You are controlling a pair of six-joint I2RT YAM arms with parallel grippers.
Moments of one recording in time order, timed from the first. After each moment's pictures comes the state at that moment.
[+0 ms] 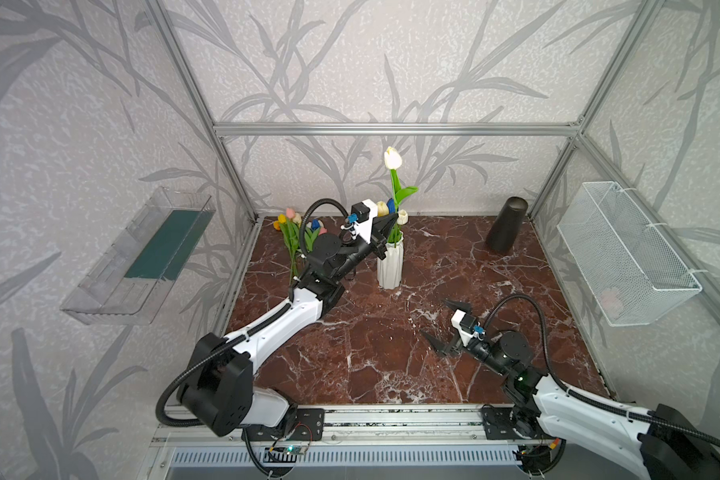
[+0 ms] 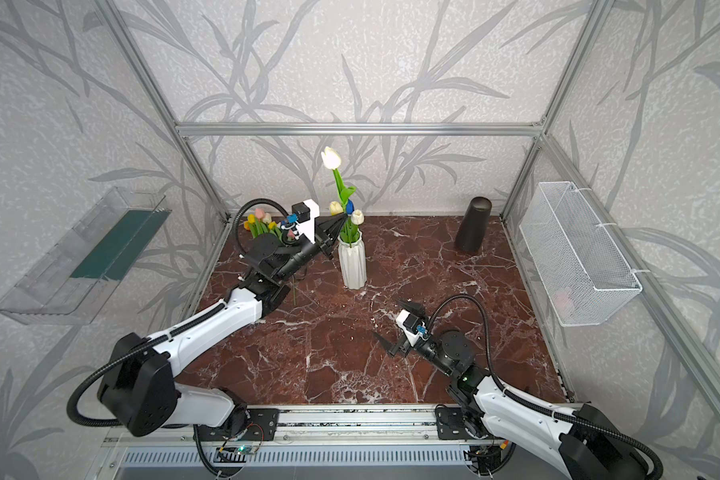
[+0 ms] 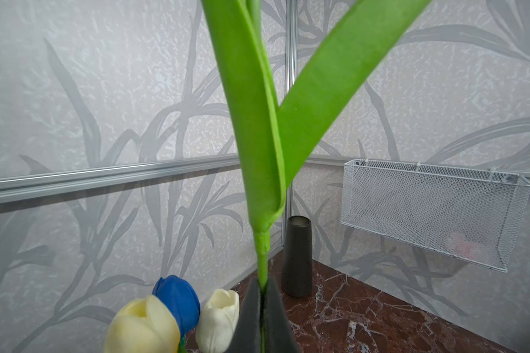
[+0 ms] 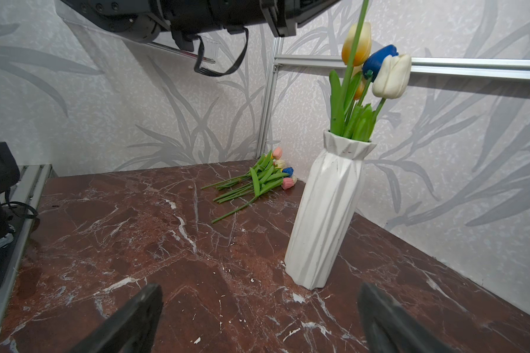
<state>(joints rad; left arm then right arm) -0.52 1.44 1.02 0.70 0.31 -0.07 0.74 0.83 0.08 0.83 -0.18 -0.14</state>
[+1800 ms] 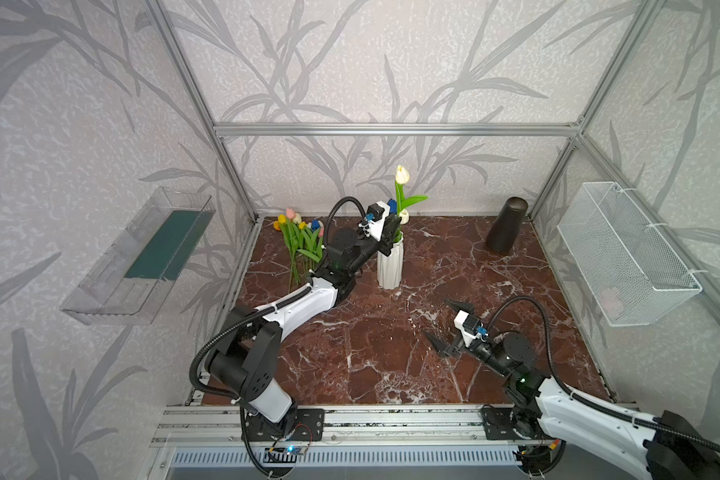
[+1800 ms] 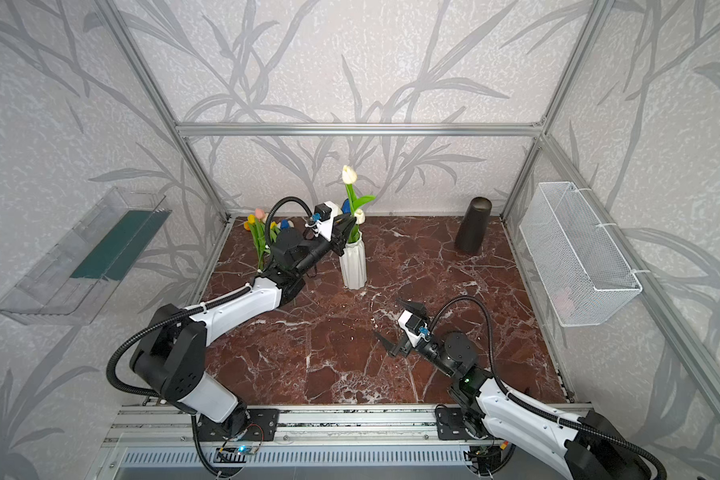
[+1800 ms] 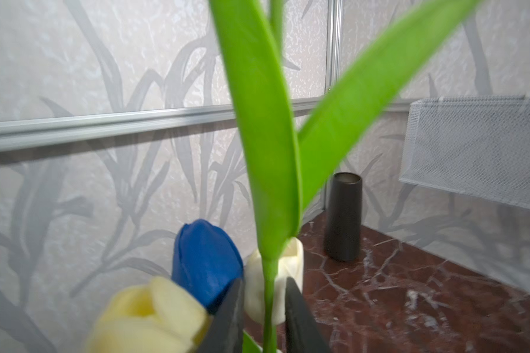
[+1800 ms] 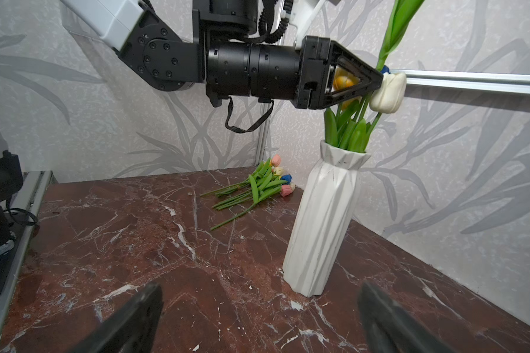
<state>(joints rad) -0.52 1.60 1.05 0.68 0.19 0.05 0.74 0.79 0.08 0.81 -0.18 -0.14</state>
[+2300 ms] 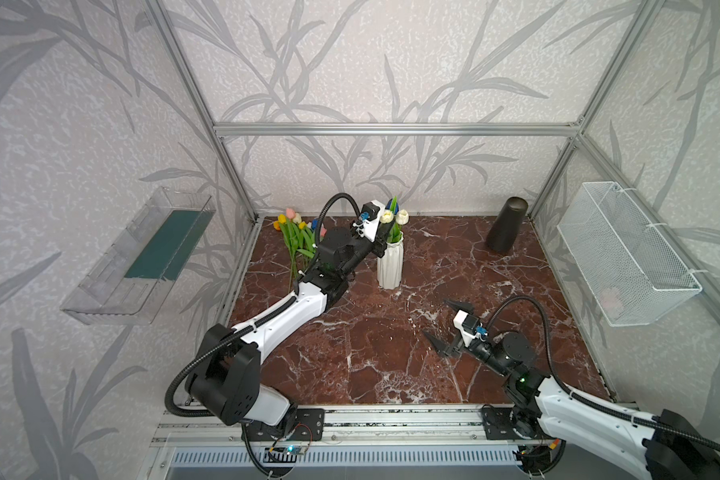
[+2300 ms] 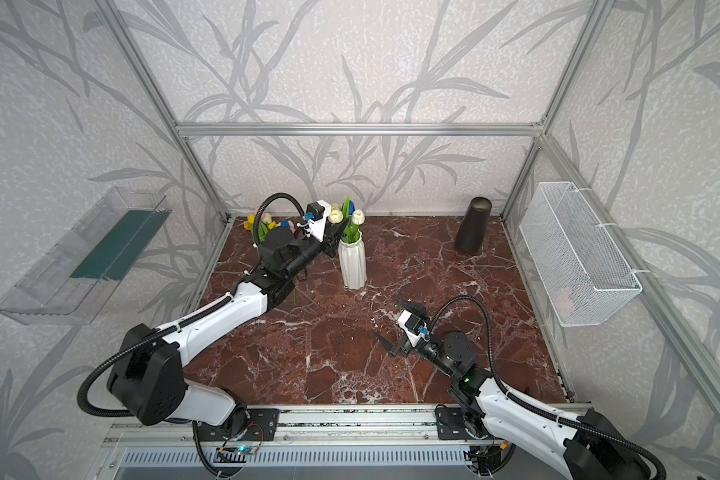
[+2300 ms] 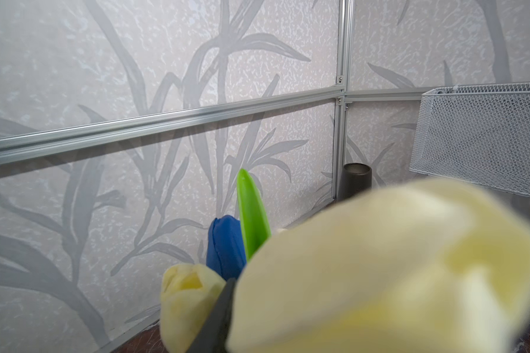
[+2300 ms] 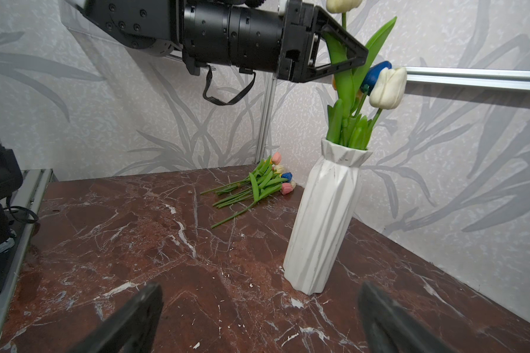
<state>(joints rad) -0.52 1.46 1.06 0.47 0.13 0.10 0.74 0.80 0.08 0.81 -0.18 -0.14</state>
